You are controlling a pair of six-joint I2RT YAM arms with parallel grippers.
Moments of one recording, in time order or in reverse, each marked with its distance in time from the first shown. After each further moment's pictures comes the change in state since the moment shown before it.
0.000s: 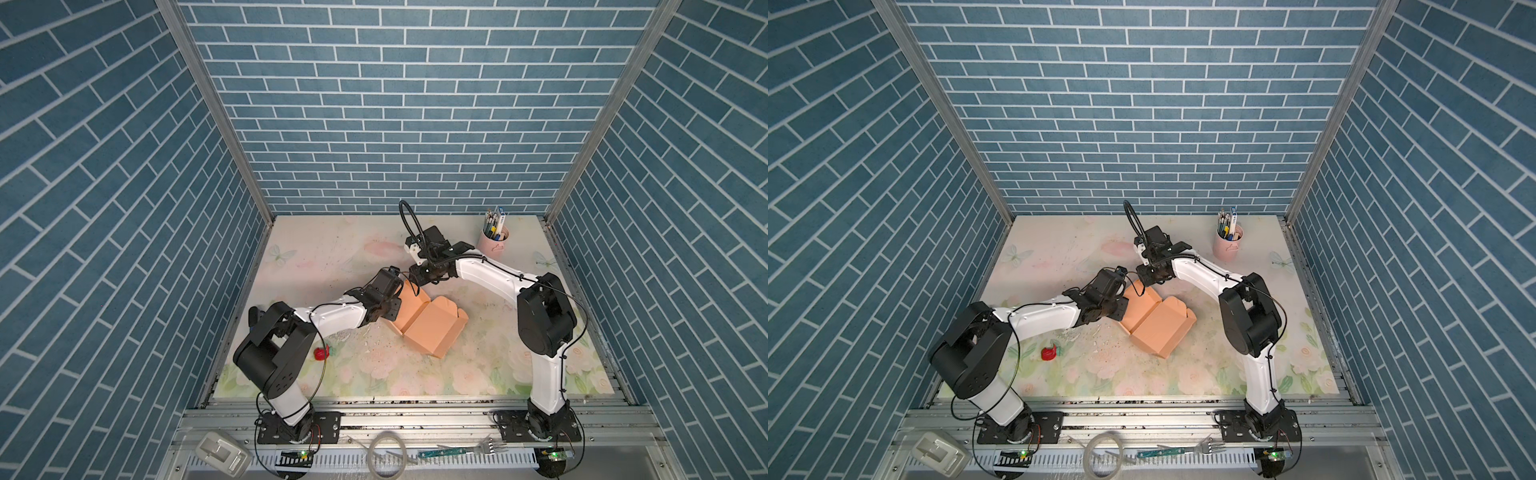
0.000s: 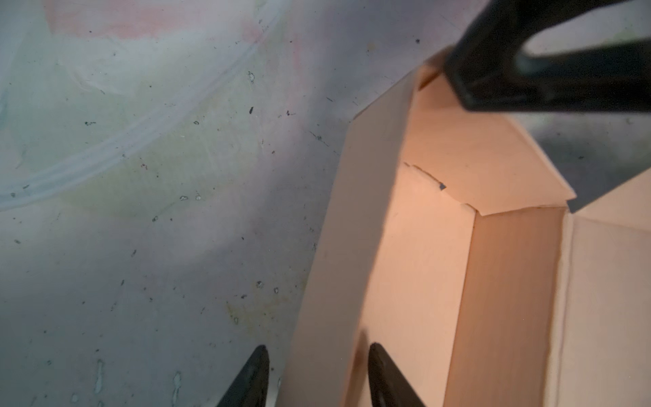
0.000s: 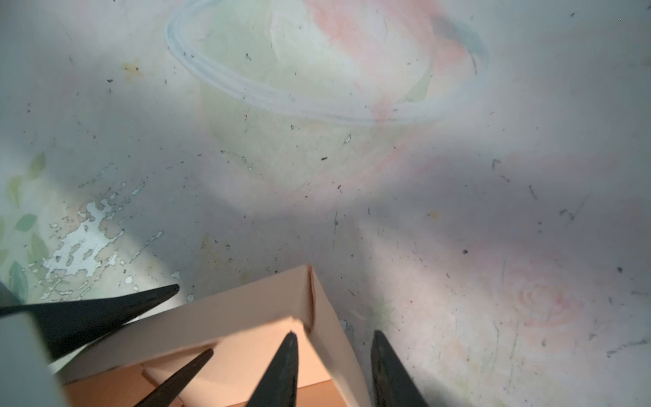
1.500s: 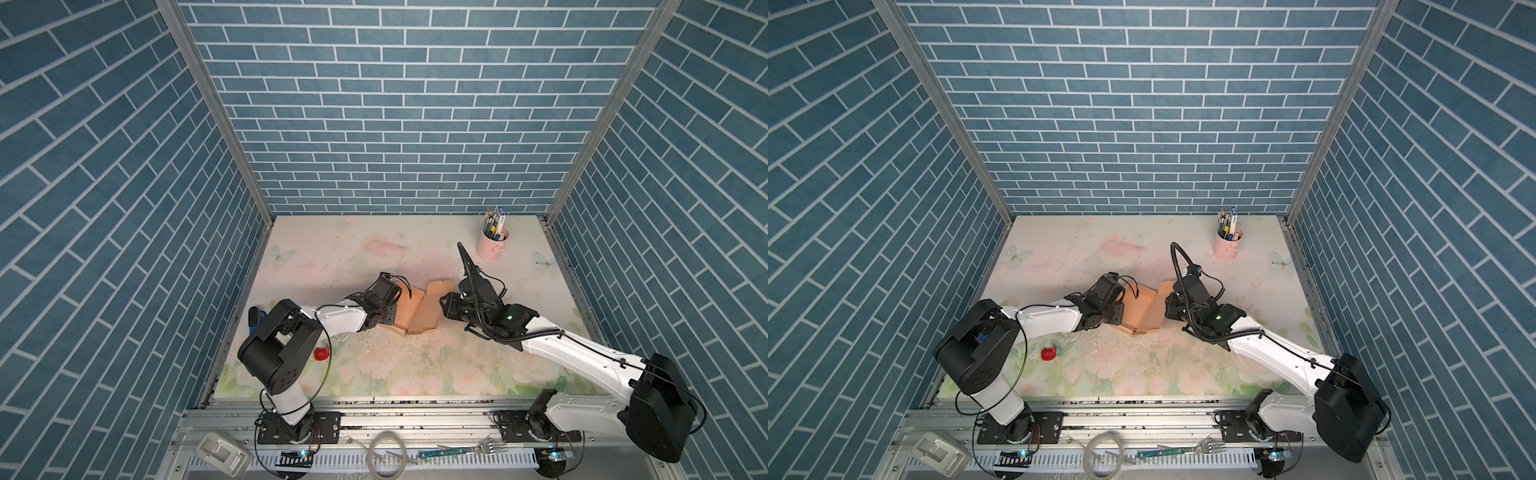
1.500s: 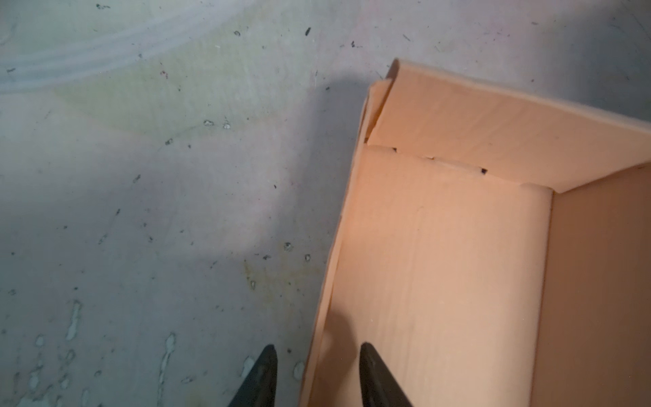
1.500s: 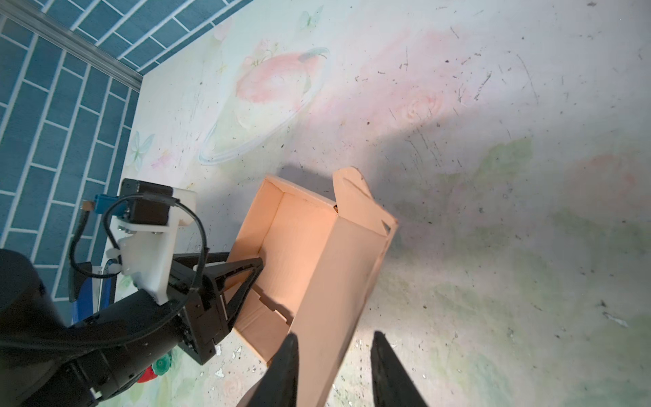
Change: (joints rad) left arm 0.002 0.020 -0.068 0.029 -0.052 -0.183; right arm 0.133 -0.738 -0.785 0.310 0.266 0.707
